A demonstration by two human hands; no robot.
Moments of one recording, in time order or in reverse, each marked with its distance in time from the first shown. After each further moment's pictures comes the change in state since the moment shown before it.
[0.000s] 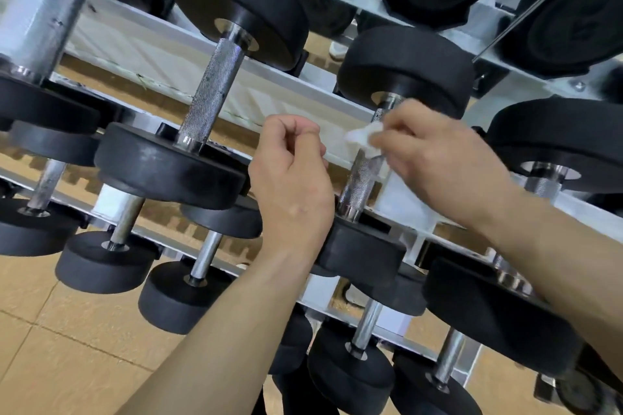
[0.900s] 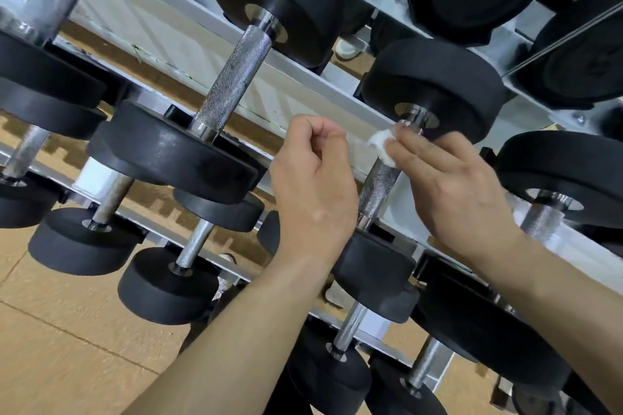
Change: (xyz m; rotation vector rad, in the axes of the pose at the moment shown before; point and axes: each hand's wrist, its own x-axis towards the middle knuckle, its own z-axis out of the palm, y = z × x) left_hand 0.004 -0.002 -0.003 0.003 -0.024 0.011; right_hand -0.014 0.002 0.025 -0.206 0.086 -0.094
